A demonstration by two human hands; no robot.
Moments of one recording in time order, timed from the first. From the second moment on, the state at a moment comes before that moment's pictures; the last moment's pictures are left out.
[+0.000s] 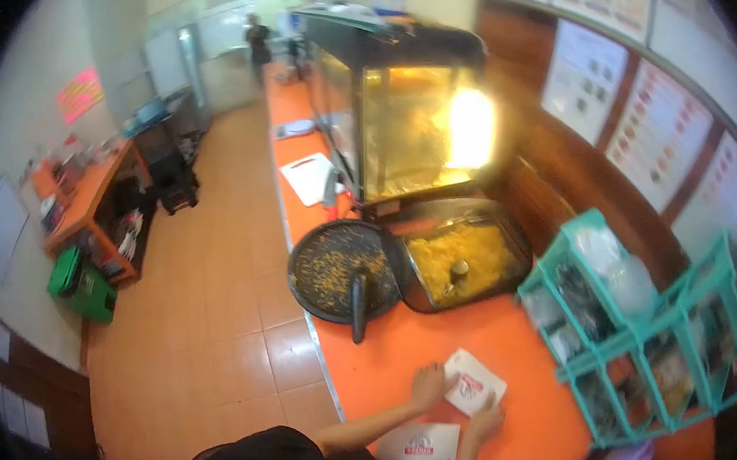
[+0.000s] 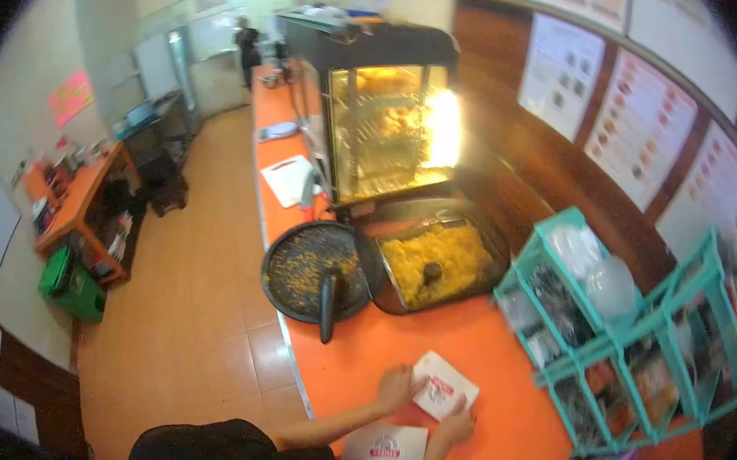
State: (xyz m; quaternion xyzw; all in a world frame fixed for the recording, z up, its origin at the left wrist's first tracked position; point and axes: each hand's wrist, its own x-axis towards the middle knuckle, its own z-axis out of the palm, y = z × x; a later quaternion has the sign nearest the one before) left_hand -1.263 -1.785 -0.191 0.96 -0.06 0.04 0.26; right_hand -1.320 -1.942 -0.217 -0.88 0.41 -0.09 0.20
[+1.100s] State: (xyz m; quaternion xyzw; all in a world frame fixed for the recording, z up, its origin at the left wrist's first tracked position) left_hand -1.249 -1.772 -0.219 0.77 -0.13 -0.02 0.62; right_hand -1.366 -1.985 -0.230 -0.76 0.21 -0.22 0.57
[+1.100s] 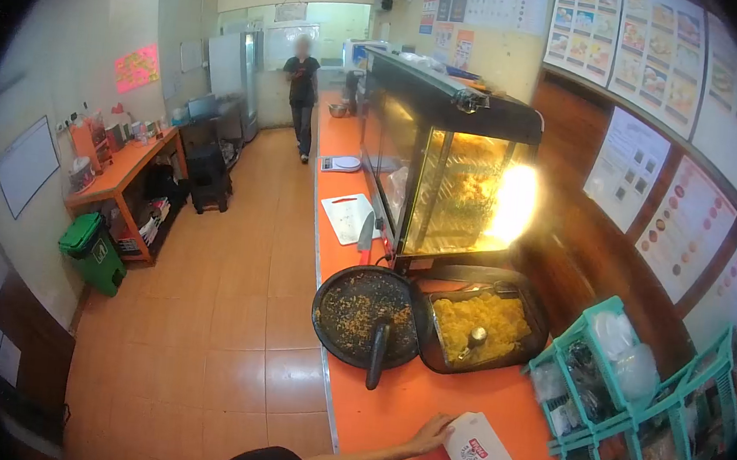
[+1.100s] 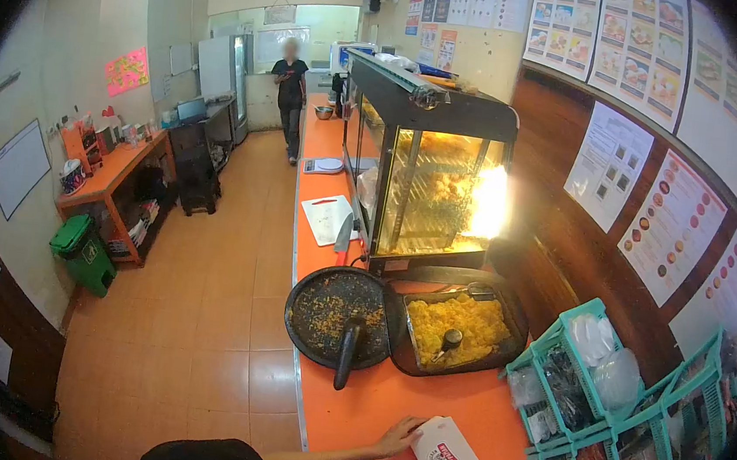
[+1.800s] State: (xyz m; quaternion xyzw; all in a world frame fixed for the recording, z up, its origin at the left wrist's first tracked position) left_hand -1.242 -1.782 -0.232 0.81 -0.10 0.02 0.57; right_hand -1.352 -2.020 -0.276 -0.70 0.17 -0.27 0.64
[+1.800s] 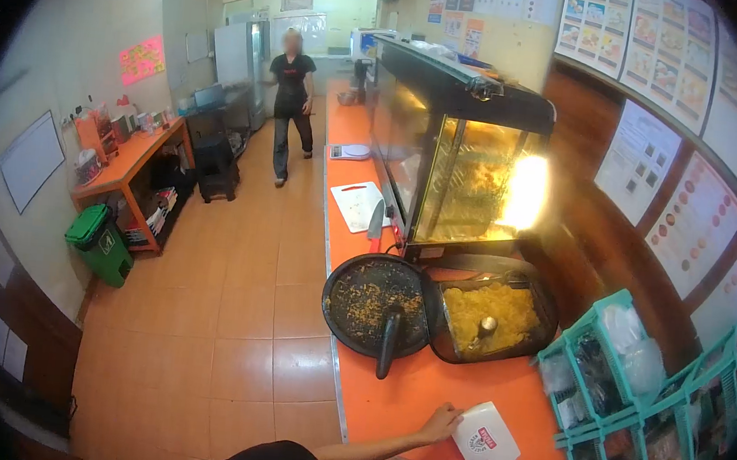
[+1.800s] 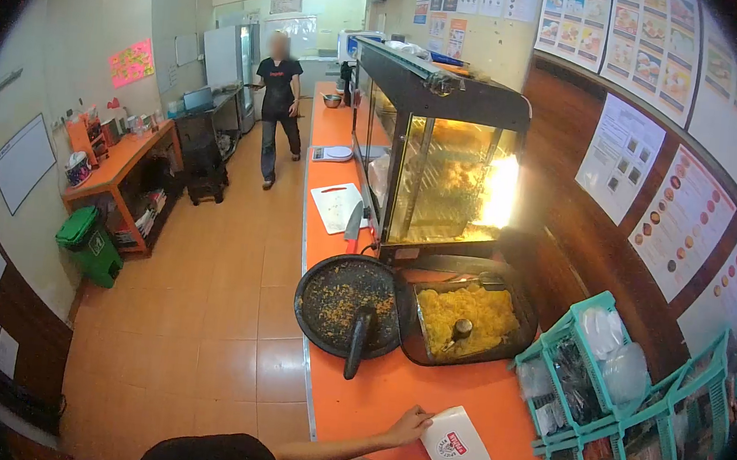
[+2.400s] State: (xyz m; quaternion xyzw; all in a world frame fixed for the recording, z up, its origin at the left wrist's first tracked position) left_hand -1.247 -1.785 -0.228 0.84 -0.09 0.02 0.54; right_hand -1.346 -2.012 -0.256 -0.73 0.22 -0.25 0.60
